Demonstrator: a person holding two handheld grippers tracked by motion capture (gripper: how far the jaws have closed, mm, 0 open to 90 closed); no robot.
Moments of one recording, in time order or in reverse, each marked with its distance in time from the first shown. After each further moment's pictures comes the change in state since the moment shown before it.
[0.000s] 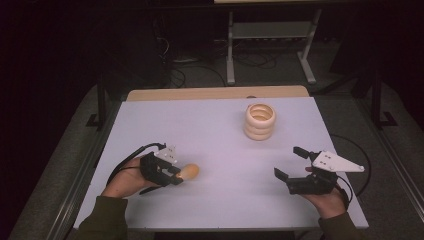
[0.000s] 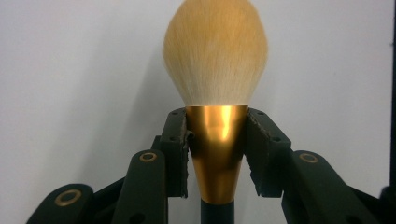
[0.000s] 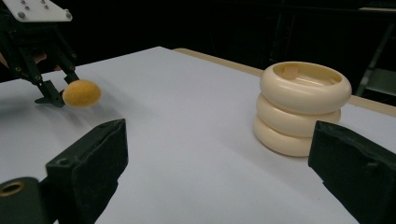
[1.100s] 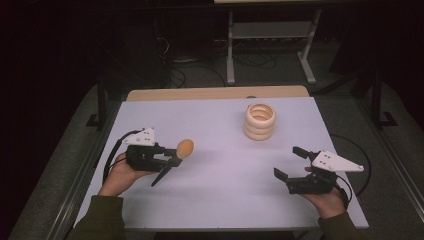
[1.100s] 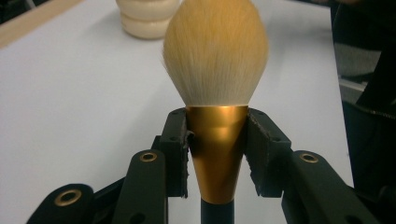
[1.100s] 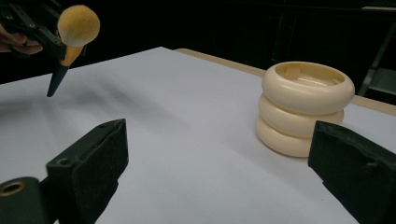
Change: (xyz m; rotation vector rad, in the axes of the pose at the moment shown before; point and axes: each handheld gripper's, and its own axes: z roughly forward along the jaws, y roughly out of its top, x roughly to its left) left arm 0.011 -0.007 -0.044 -0.447 0.032 -0.100; right arm 0.000 0.000 0.001 -0.006 0.007 0.000
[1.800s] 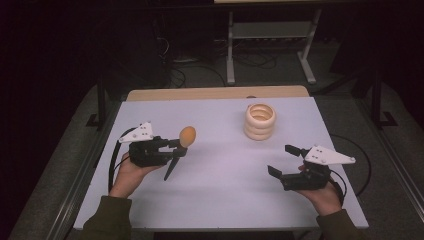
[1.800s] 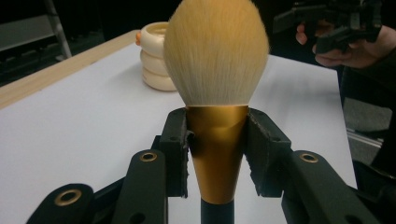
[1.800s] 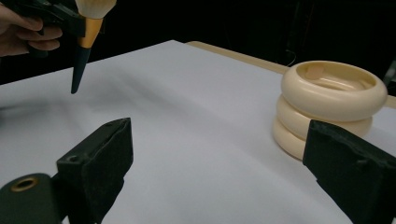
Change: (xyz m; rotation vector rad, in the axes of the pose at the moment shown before) left arm -0.006 0.010 0.007 -0.186 0.070 -0.059; right arm 0.004 0.013 0.014 0.044 0.051 0.004
